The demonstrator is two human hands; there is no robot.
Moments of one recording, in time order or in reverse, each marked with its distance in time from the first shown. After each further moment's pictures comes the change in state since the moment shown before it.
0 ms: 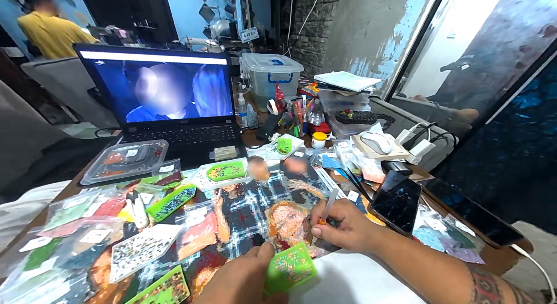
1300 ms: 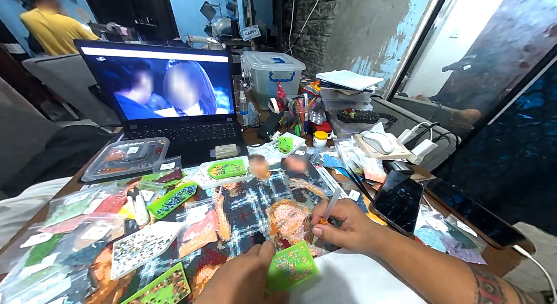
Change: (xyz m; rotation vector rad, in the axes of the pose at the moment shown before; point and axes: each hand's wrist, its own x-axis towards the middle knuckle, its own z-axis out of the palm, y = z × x) left_hand 0.000 0.001 0.001 0.026 0.007 0.016; right_hand 0.001 -0.001 0.002 -0.018 0.010 -0.041
